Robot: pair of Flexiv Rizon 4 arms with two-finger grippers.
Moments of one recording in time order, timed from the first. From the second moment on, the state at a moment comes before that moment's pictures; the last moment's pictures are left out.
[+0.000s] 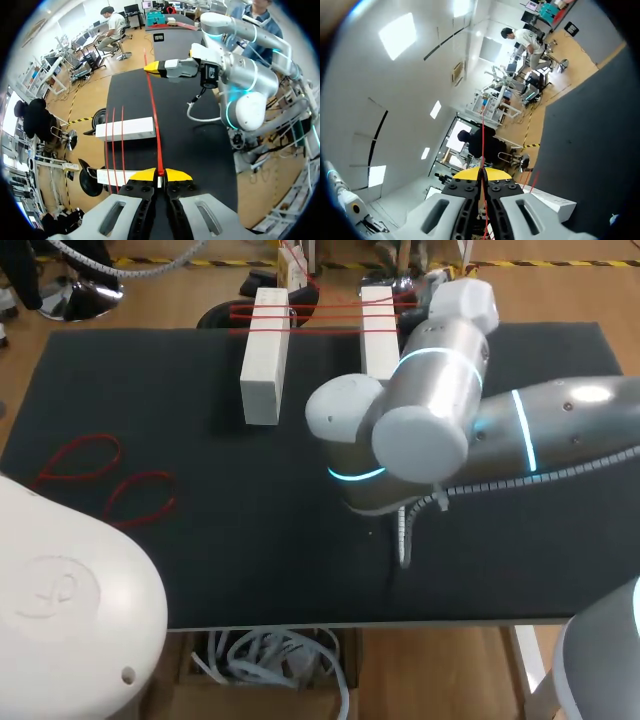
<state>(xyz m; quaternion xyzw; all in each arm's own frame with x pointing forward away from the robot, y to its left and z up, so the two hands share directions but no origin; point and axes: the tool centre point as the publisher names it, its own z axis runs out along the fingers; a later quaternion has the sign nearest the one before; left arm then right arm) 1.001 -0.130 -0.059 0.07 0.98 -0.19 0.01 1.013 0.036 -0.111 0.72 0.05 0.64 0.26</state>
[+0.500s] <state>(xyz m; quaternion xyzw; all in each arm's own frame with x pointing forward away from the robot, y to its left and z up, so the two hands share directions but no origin) 1.001 -0.130 -0.059 0.07 0.98 -0.19 0.01 0.998 0.087 -0.096 0.61 0.20 0.65 0.41</state>
